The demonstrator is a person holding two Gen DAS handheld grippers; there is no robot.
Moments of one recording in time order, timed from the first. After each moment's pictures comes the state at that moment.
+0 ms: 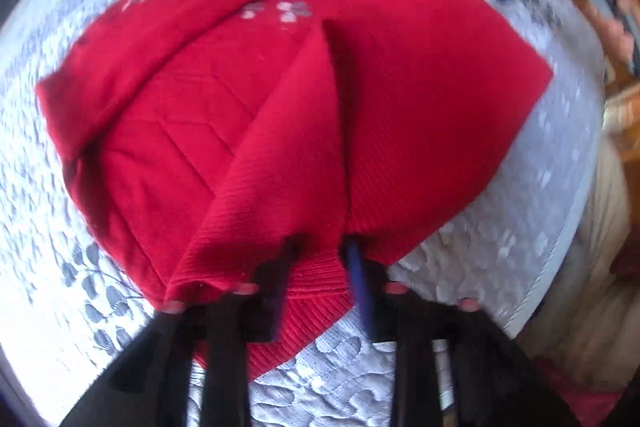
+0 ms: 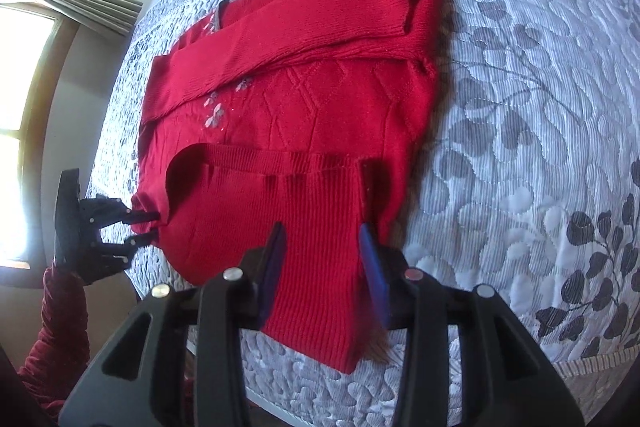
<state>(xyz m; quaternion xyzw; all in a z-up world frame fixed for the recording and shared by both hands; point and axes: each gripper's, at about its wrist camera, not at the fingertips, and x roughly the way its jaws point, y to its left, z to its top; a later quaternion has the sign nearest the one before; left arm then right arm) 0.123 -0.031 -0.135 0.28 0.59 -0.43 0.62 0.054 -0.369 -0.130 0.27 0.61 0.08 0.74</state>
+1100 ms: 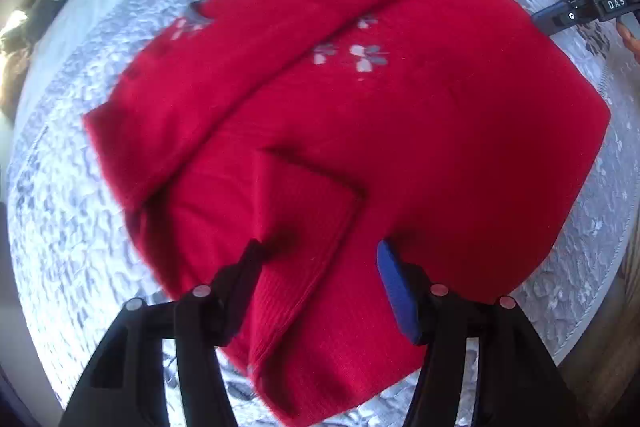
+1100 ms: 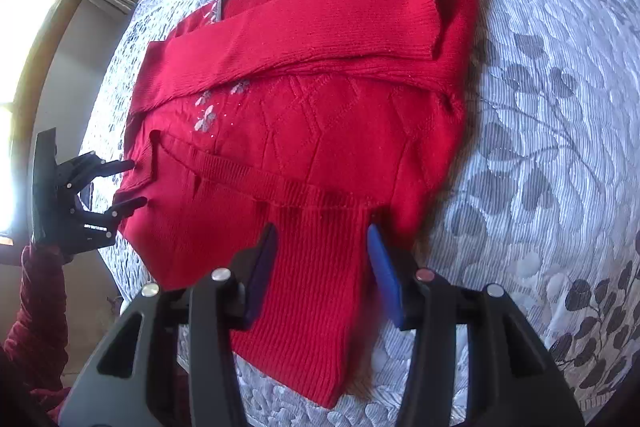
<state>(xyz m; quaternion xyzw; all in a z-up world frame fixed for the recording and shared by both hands) 0.149 -0.058 -0.140 0.35 0.54 -0.36 0.67 0.085 -0.362 -0.142 0.22 0.61 0.09 0.75</state>
